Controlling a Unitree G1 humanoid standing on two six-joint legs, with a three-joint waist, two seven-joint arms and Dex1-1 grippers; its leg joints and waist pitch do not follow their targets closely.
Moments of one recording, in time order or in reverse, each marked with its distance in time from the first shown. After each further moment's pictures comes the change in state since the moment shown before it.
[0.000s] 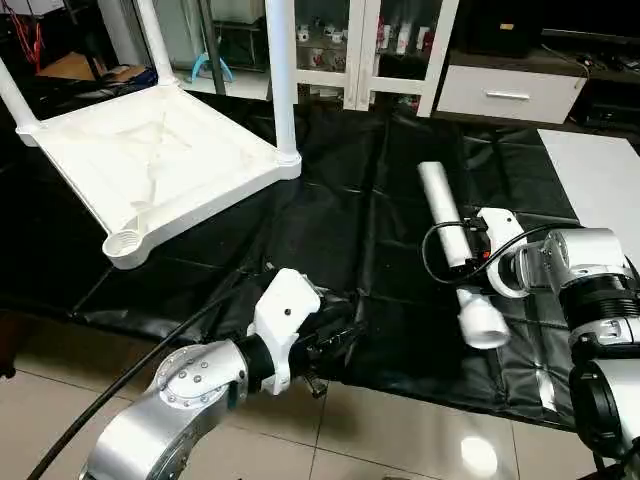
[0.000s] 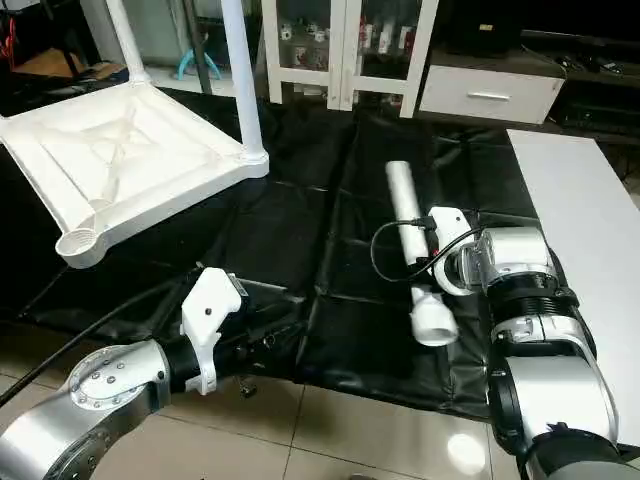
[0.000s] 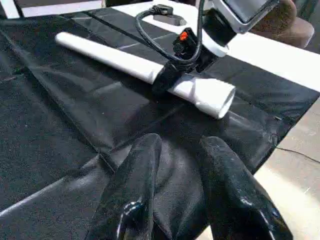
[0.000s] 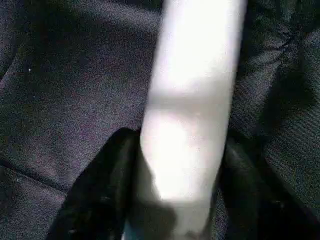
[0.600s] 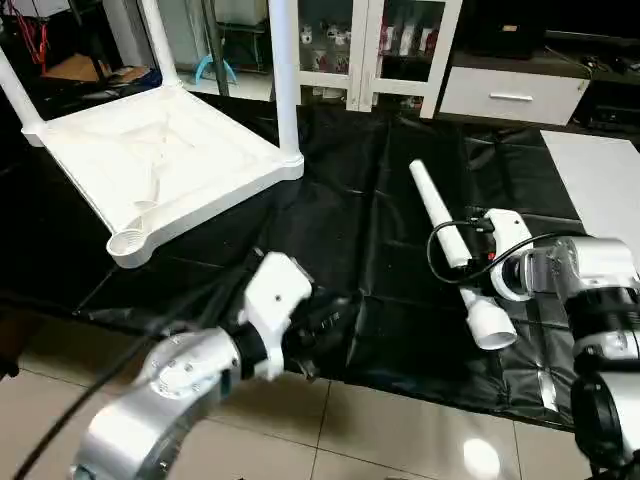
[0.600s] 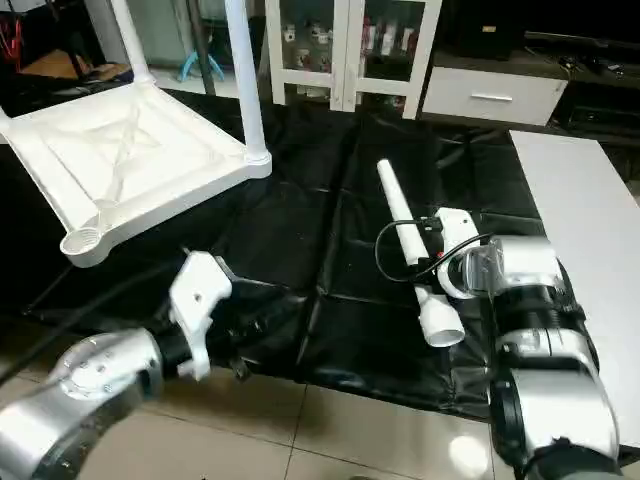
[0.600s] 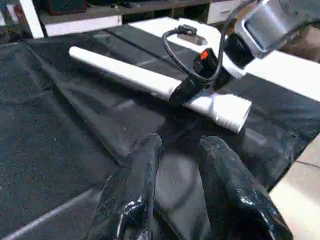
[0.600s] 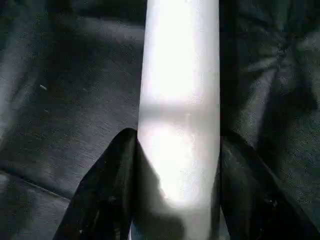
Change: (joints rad) left arm -0.036 -0.011 0.079 -0.026 -0.053 0.027 0.020; right arm 0.080 0.034 -0.129 -0.145 0.057 -0.011 -0.059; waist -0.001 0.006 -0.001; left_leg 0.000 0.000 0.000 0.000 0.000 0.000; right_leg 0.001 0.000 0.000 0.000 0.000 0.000
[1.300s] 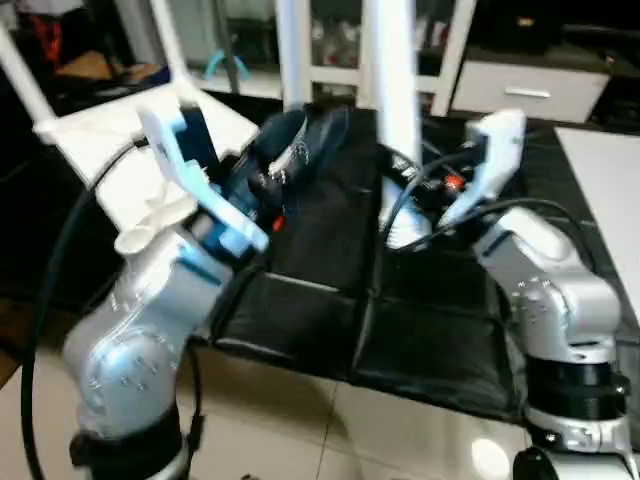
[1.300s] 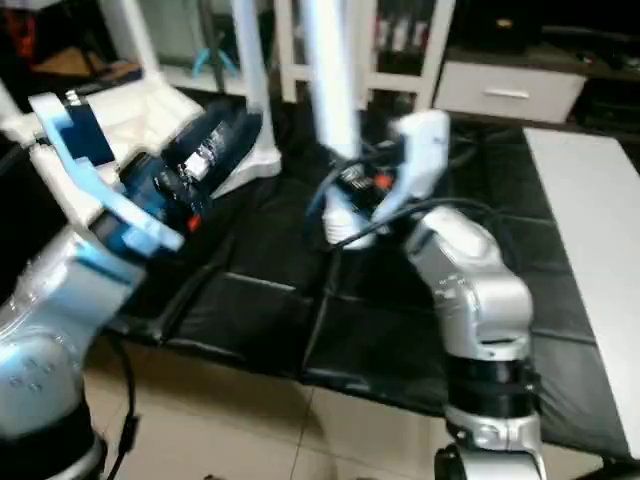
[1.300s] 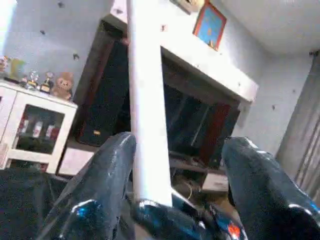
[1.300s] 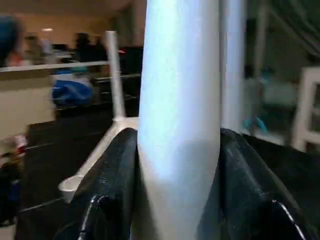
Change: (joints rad) left arm -0.363 -0.267 0.422 0.028 -0.488 0.073 0.278; right arm 0.243 0.228 0.110 -0.807 0.168 -0.570 0.156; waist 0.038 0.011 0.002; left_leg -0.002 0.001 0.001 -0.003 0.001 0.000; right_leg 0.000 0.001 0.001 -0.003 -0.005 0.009
